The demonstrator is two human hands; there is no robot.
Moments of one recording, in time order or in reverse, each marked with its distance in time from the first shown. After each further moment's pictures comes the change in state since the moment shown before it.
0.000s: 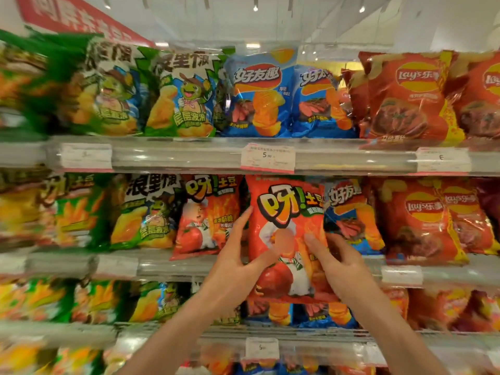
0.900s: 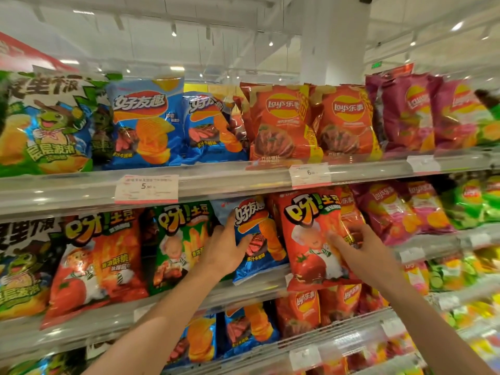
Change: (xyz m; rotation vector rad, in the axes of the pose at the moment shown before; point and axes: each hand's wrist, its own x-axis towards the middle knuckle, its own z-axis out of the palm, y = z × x) left_hand 0.144 0.000 0.152 0.703 -0.113 0.116; right_hand 0.029 0.037 -0.222 -0.487 0.494 -0.043
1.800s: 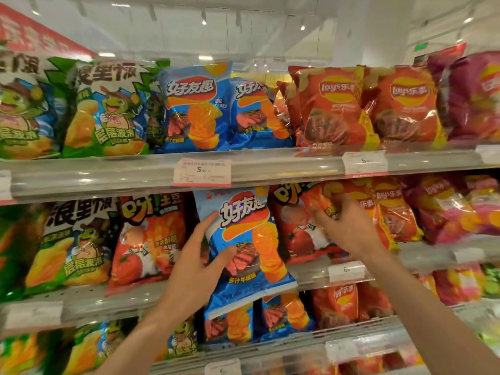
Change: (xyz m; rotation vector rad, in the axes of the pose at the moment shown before) left_hand -0.120 -0.064 -0.085 -0.614 0.160 0.013; right_hand 0.020 -0.070 0.083 -0.154 -0.088 -0.217
